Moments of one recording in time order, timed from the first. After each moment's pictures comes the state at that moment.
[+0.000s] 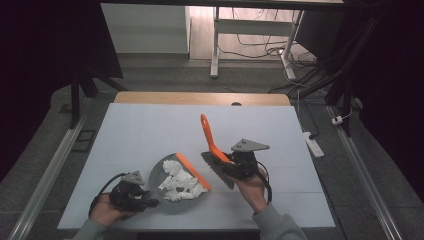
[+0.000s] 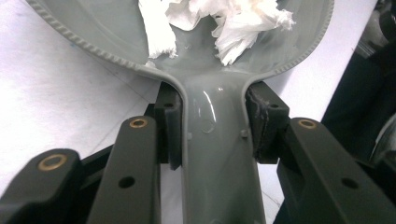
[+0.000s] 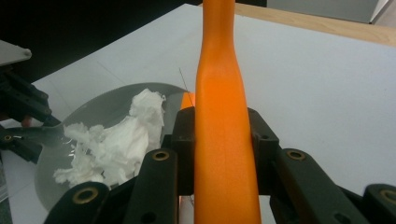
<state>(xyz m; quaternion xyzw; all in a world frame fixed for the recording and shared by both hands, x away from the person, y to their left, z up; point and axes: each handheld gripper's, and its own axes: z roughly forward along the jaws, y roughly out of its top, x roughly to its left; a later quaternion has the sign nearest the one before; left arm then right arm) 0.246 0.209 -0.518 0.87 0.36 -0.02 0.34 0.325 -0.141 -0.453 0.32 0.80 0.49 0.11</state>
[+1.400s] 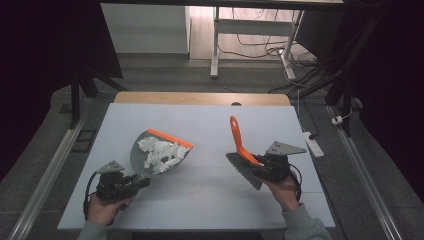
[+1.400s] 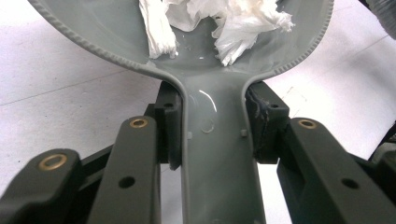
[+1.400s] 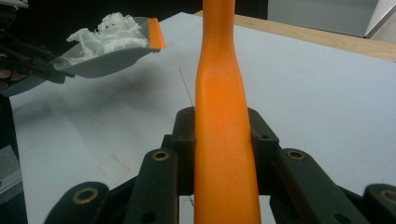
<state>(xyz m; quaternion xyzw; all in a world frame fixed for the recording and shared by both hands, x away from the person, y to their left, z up) 0.240 0.235 -0.499 0.74 0.50 0.06 0.44 0.324 -0.224 -0.446 0.30 0.79 0.52 0.11</state>
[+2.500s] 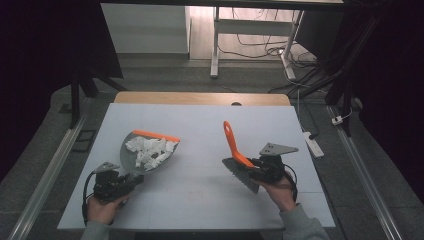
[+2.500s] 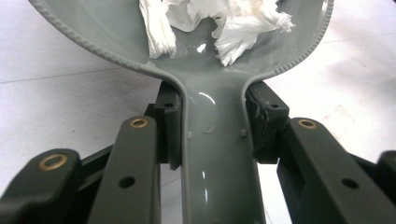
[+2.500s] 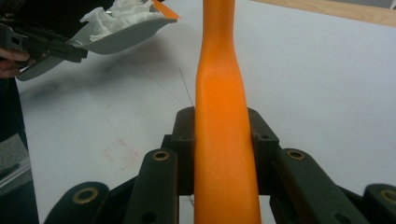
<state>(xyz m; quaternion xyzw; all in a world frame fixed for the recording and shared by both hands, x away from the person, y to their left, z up) 0.244 0.244 -0.514 0.70 0.58 0.09 0.41 0.327 -0.215 -0.457 0.31 0.81 0.49 0.08</state>
